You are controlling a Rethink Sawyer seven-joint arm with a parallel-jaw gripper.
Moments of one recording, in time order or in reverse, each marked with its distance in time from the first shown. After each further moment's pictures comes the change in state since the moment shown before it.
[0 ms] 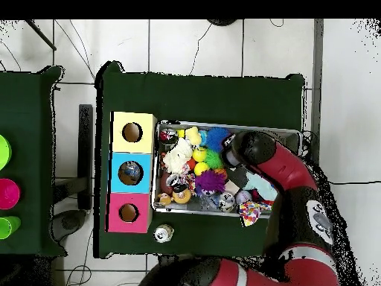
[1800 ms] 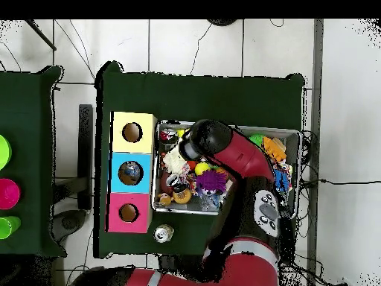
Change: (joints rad) arm 0.214 0.001 -0.068 -0.001 0.173 0.095 0.121
